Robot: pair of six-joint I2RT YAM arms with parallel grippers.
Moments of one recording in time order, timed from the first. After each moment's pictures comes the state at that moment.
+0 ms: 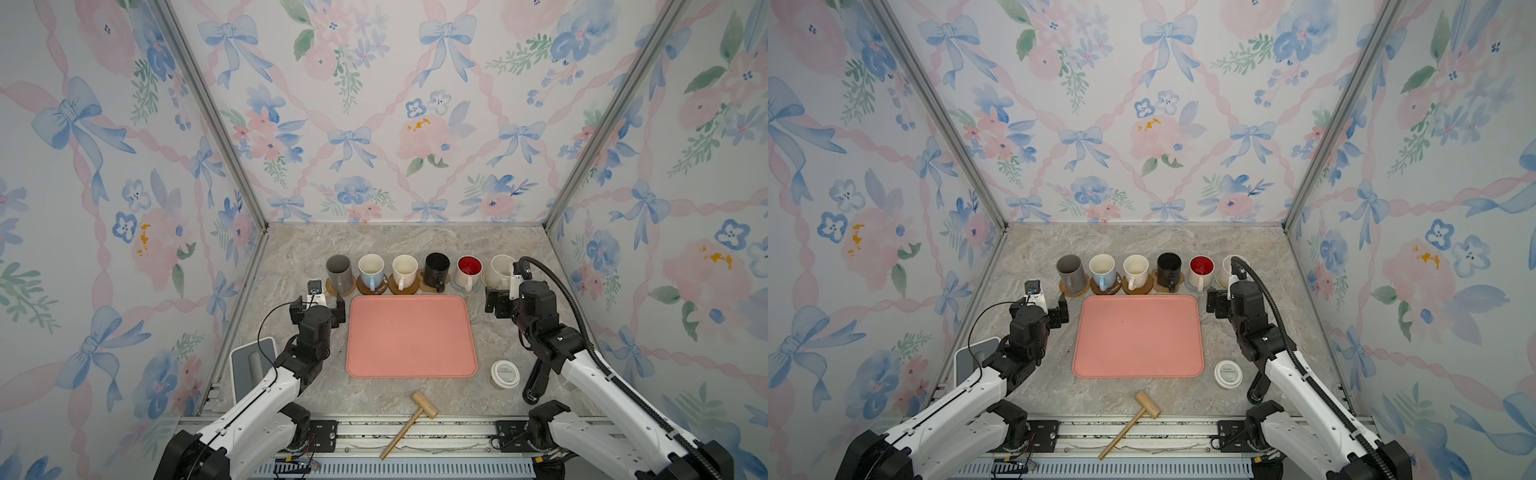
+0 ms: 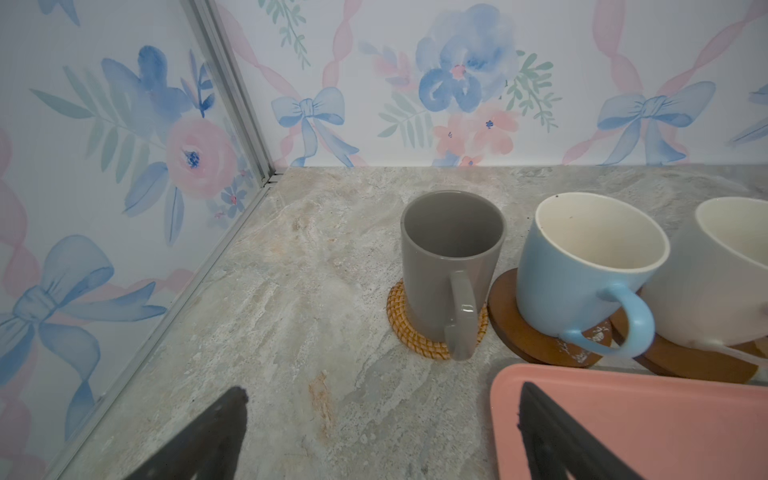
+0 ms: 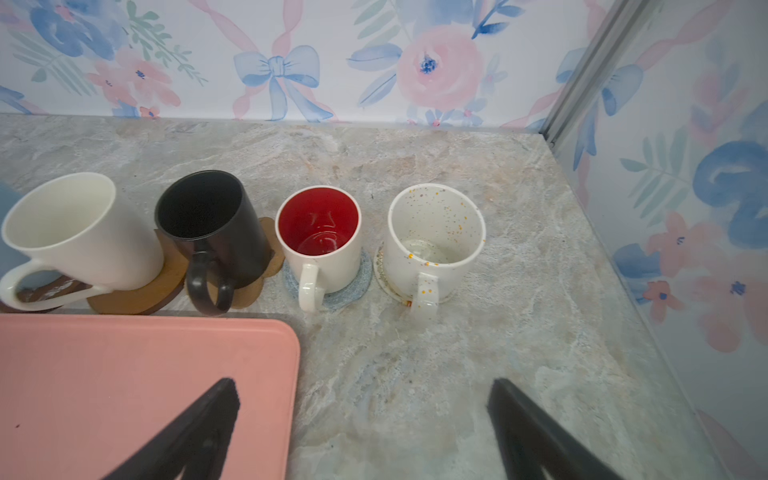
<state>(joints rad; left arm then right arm) -0.39 0.89 0.32 0.24 -0.59 -0.11 0.32 0.93 0.63 -0.20 0.31 0.14</state>
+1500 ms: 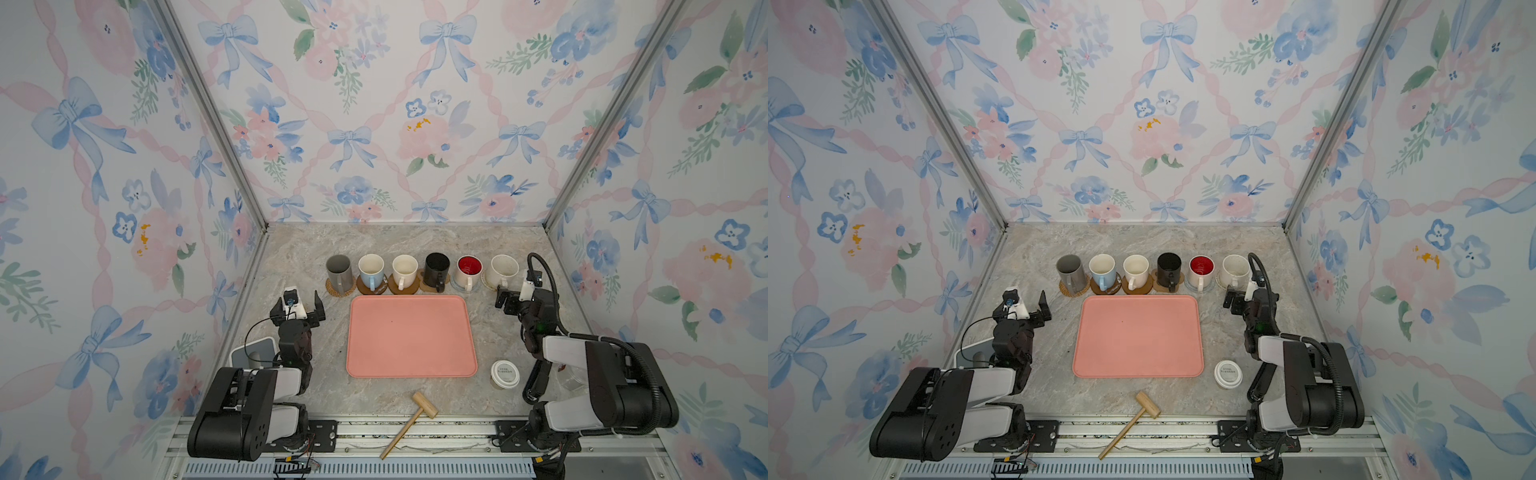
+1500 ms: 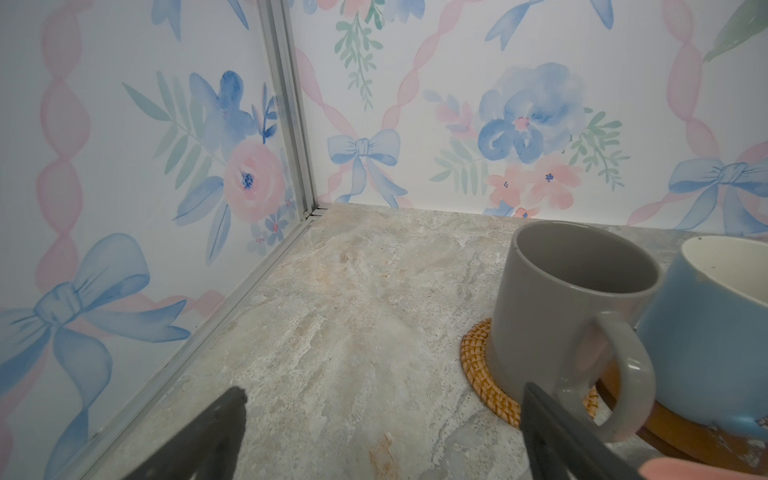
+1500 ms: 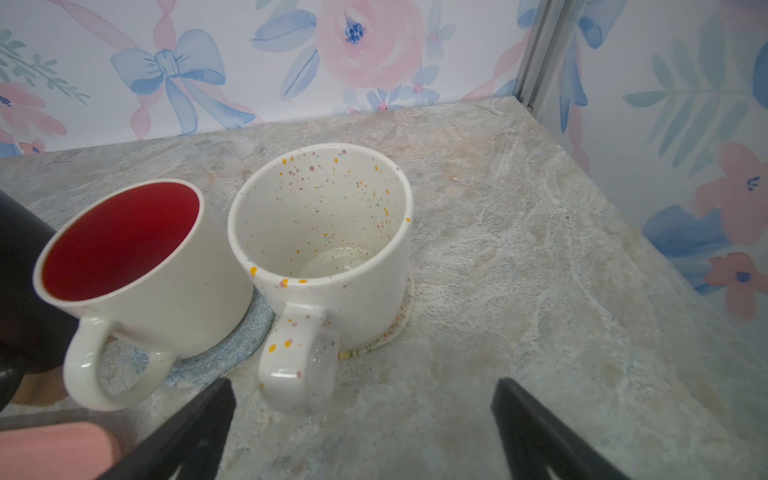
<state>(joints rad) -0.06 1.29 0.09 1.13 -0.29 0.01 -0.02 1.45 0.39 0.69 0.03 0.09</state>
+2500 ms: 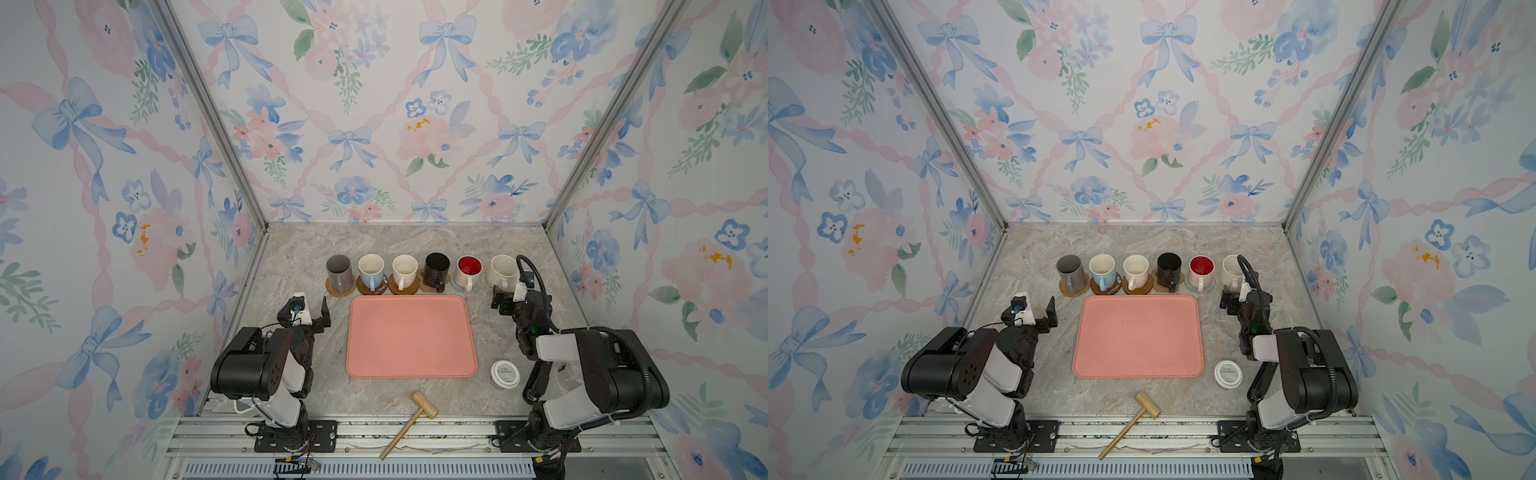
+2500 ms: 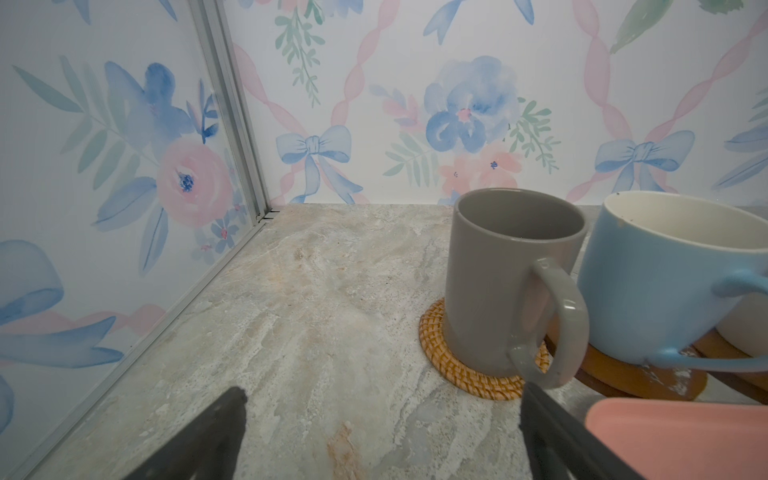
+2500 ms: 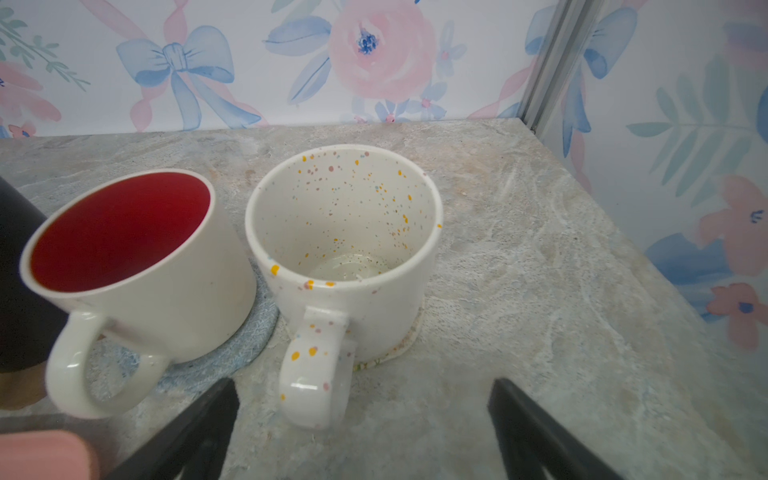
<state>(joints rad) -0.05 1.61 0.05 1.51 -0.17 0.03 0.03 1.54 0.38 0.82 0.09 0.03</state>
